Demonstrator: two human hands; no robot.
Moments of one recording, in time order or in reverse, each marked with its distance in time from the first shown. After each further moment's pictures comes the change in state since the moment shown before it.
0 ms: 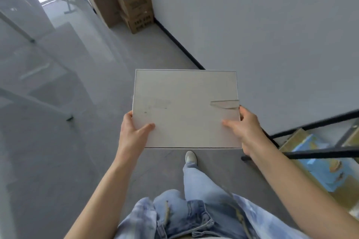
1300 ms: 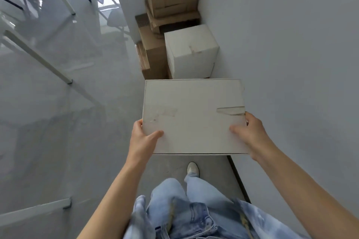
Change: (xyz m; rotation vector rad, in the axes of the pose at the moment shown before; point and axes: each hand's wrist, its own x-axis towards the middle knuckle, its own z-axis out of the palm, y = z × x) left_hand 0.801 0.424 -0.051 -0.232 0.249 -0.128; right_hand 0.656 -0.633 0.406 -0.214 -0.279 -0.131
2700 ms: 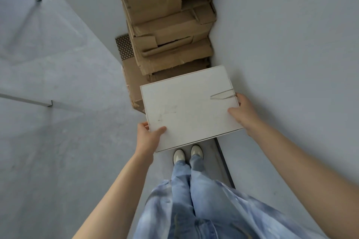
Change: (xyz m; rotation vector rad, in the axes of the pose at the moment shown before) left_hand 0.481 0.202 0.152 0.014 0.053 -0.364; right_hand 0.519 -0.255 0.103 -0.262 -0.097 0.171
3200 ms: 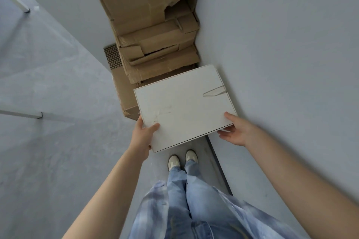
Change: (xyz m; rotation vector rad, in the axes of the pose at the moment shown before) left_hand 0.004 0.029 0.024 -0.180 -0.189 -0.034; right_hand 0.002 0.025 -0.017 0.805 -0.140 0.571
